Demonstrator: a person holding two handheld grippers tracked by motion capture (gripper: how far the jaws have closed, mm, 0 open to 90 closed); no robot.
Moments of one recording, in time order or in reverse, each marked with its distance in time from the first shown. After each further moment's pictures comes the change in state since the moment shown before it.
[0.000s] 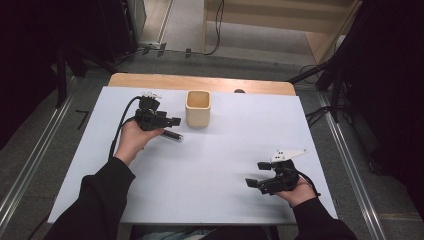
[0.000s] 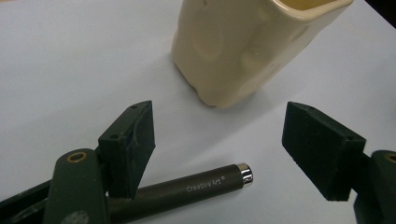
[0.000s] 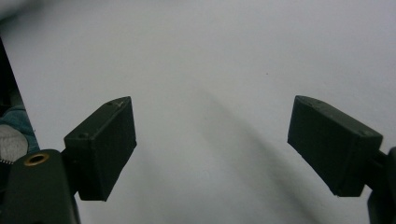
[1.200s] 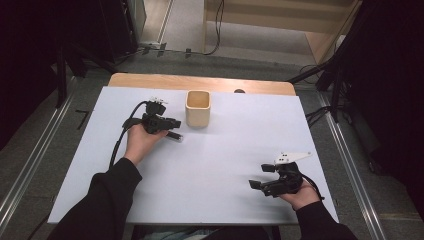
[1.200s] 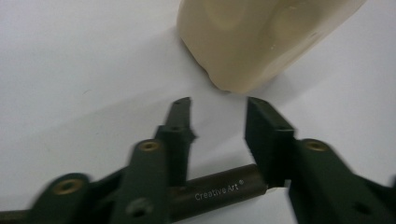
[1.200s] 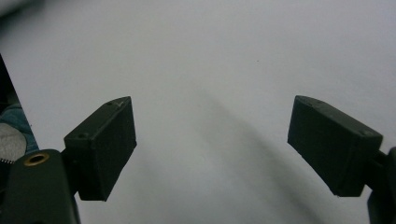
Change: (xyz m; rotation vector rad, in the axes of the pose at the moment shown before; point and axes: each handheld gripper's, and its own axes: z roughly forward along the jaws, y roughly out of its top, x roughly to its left) left arm 0.002 -0.011 0.025 0.044 0.031 0.003; right arm 0.000 -0.009 -0.007 0.001 -0.022 0.026
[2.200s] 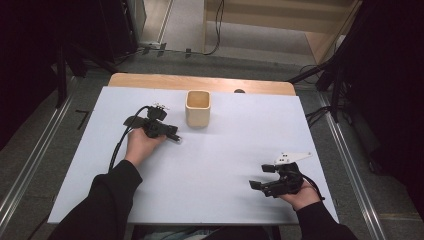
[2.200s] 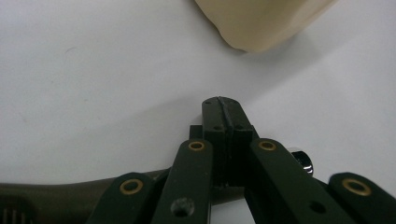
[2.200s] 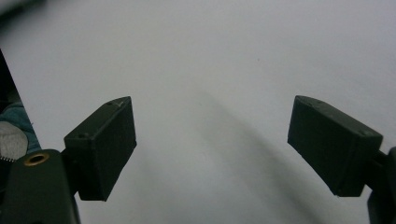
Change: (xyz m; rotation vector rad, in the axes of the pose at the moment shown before) left arm 0.008 -0.014 0.014 0.095 -0.012 0.001; right arm 0.000 0.000 -0.001 -0.001 0.005 -0.004
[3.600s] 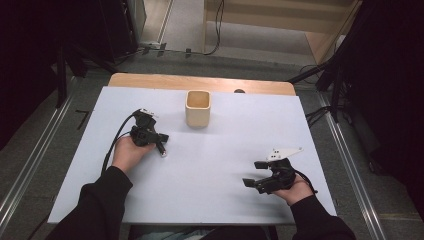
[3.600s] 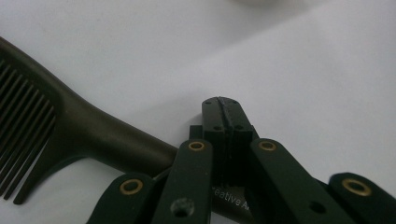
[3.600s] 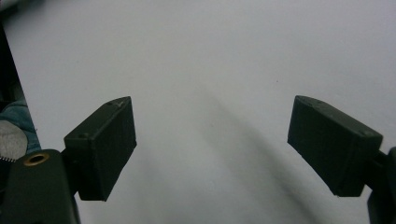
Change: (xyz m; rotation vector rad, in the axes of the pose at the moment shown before) left arm 0.005 -0.031 -0.028 0.038 -0.031 -0.019; right arm 0.003 0.016 0.015 0.019 0.038 -0.054
